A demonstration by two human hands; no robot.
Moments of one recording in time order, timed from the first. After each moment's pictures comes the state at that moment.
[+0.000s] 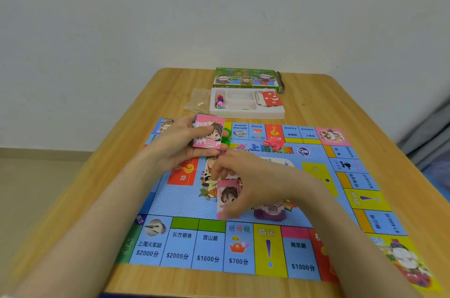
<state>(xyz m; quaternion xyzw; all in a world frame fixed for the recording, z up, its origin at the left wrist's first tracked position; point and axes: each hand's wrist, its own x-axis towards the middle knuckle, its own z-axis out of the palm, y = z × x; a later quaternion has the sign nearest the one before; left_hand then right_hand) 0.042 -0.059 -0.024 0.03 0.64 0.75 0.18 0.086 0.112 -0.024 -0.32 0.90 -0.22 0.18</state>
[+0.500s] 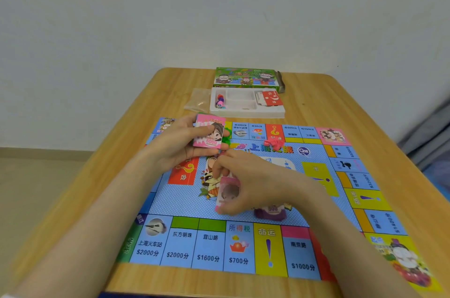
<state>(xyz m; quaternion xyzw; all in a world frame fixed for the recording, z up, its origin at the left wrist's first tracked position) 0.039 -0.061 -0.026 0.04 0.63 0.75 0.18 0.086 0.111 -0.030 -0.32 0.91 -0.20 0.15</state>
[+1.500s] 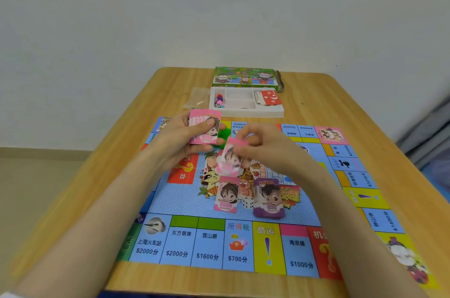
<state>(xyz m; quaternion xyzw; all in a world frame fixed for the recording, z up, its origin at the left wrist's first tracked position) 0.041 -0.058 -0.028 0.04 0.63 0.77 0.13 0.073 0.125 -0.015 -0.13 0.86 -0.48 0.08</state>
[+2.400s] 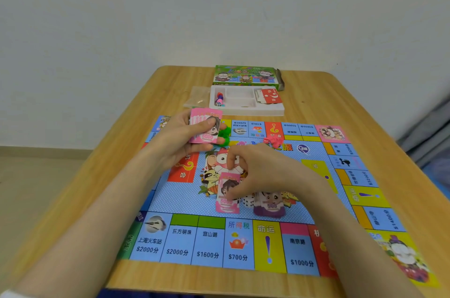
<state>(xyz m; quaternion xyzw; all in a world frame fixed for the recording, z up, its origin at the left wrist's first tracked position) 0.043 -0.057 -0.025 0.04 0.64 0.76 0.13 0.081 0.119 -0.025 -0.23 0.94 -0.22 0.14</state>
